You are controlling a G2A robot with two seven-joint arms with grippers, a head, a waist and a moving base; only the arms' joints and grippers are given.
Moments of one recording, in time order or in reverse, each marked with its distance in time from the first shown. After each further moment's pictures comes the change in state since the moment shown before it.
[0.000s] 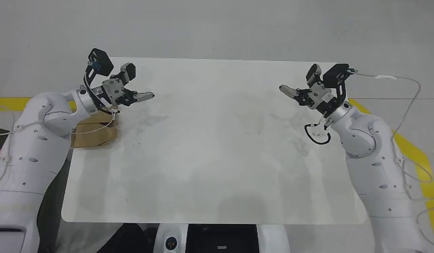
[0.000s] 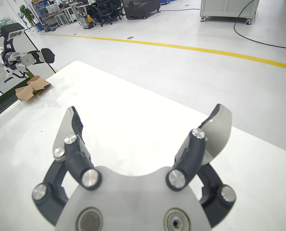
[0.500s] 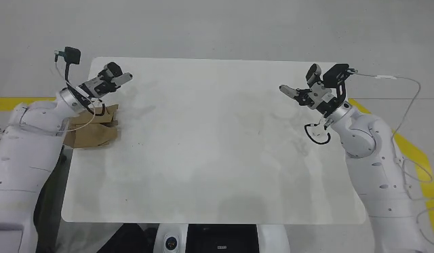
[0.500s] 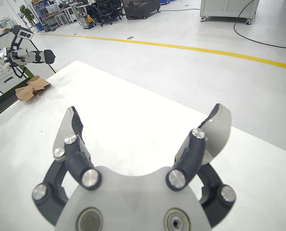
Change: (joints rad) left arm -0.024 0.009 -0.048 0.165 -0.761 0.139 -0.417; right arm 0.000 0.000 0.000 0.000 0.000 0.000 0.000
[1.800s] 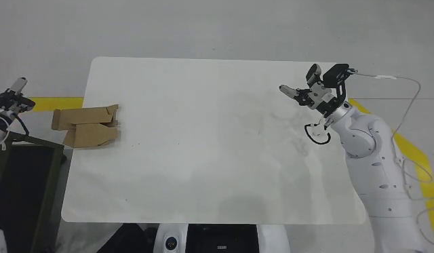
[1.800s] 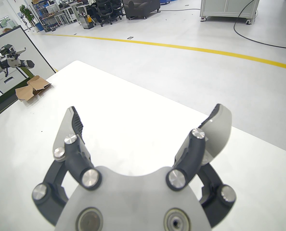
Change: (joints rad) left arm -0.003 0.103 -0.316 0.546 -0.158 0.241 -0.073; right arm 0.000 0.000 0.000 0.000 0.000 0.000 0.000
